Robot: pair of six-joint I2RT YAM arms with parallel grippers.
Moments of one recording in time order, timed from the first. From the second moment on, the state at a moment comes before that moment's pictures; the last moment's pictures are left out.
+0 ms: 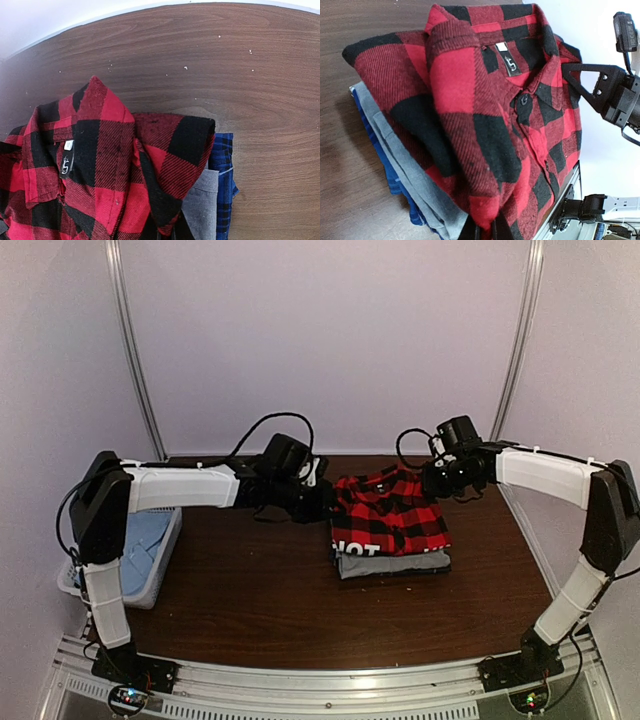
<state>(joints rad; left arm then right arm) -0.81 1.95 1.45 -0.16 0.34 -0.77 0.40 1.64 1.25 -0.45 0.03 0.41</state>
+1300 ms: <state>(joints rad) -0.80 2.06 1.41 -0.16 0.30 -0.77 0.26 1.57 1.07 -0.35 0.01 0.39</state>
